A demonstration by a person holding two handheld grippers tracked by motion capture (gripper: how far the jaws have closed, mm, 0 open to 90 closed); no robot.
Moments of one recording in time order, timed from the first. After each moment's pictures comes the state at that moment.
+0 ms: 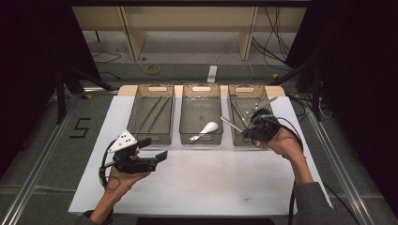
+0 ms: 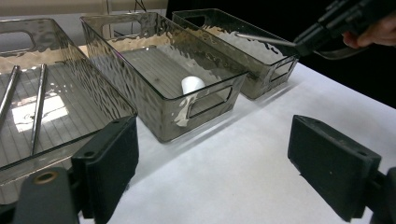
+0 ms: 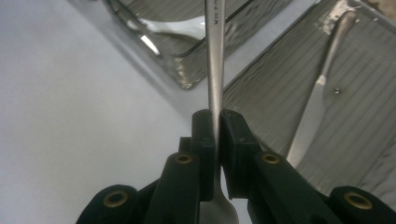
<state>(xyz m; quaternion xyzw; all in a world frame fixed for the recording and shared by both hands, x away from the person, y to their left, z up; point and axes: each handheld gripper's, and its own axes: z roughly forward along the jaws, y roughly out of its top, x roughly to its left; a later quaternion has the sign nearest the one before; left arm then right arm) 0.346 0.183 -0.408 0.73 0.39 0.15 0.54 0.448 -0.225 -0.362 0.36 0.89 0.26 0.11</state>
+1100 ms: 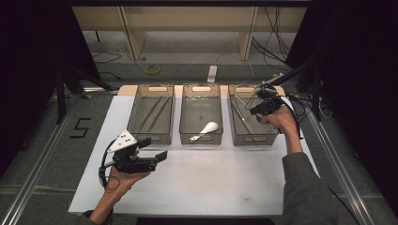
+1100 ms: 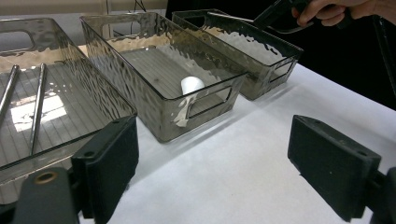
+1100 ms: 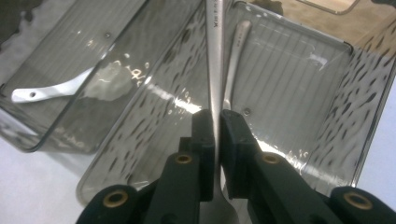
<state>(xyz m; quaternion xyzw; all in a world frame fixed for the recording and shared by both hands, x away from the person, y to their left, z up) 0.346 0.184 -0.408 0.73 0.39 0.15 0.54 0.538 -0.252 -0.369 0.49 0.83 0.25 0.12</state>
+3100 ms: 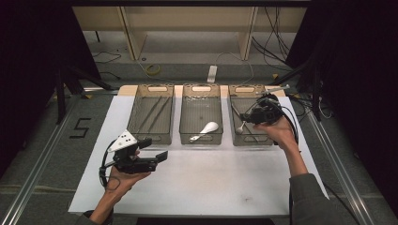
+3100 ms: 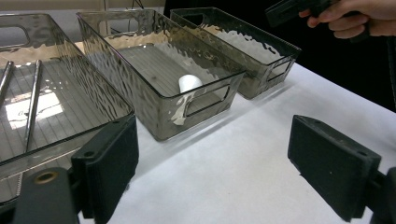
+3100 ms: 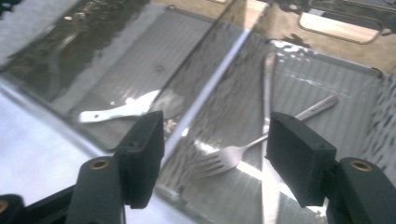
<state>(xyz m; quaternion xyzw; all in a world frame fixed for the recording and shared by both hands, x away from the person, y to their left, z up) 0.347 0.183 -0.408 0.73 0.39 0.14 0.54 0.484 -0.239 -0.365 0.47 0.80 0.36 0.14</state>
